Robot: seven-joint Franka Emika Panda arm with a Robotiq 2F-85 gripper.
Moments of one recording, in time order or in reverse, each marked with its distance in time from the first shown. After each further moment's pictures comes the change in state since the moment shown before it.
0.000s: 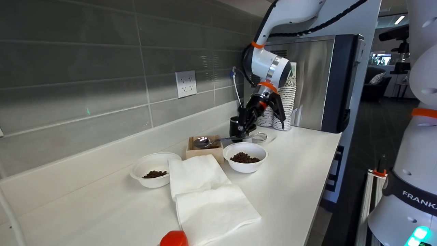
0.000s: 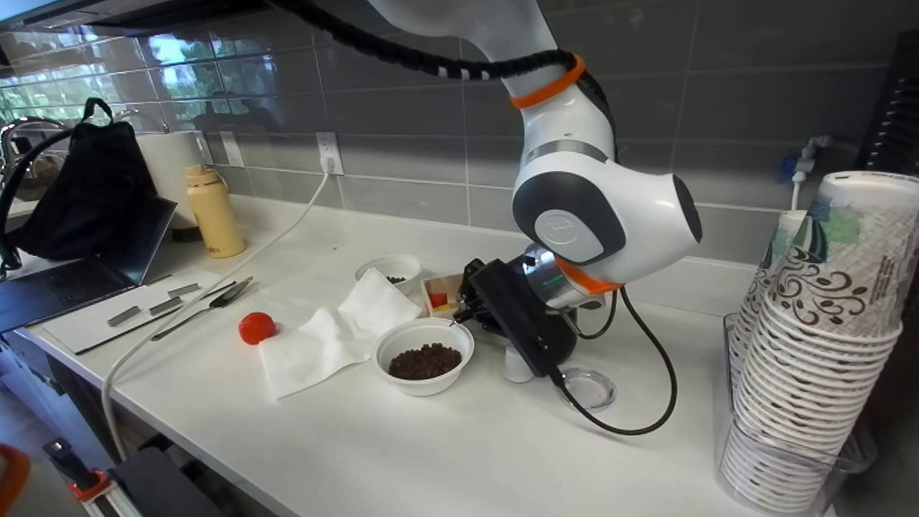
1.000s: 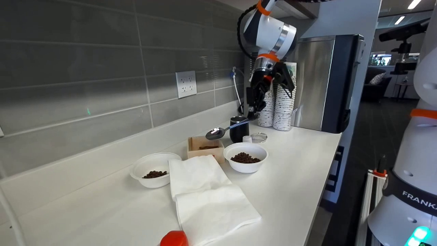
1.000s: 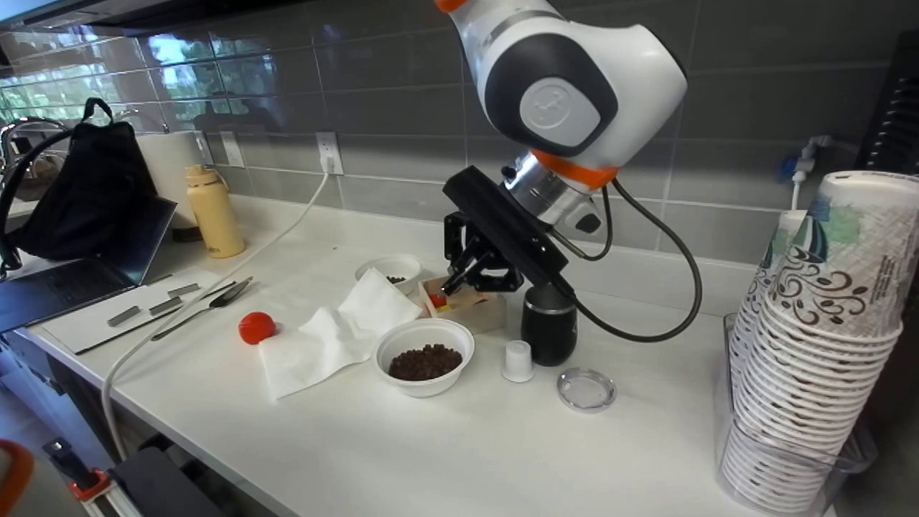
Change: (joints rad) arm 0.047 -0.298 -0.009 -0.085 -0.340 -0.008 0.309
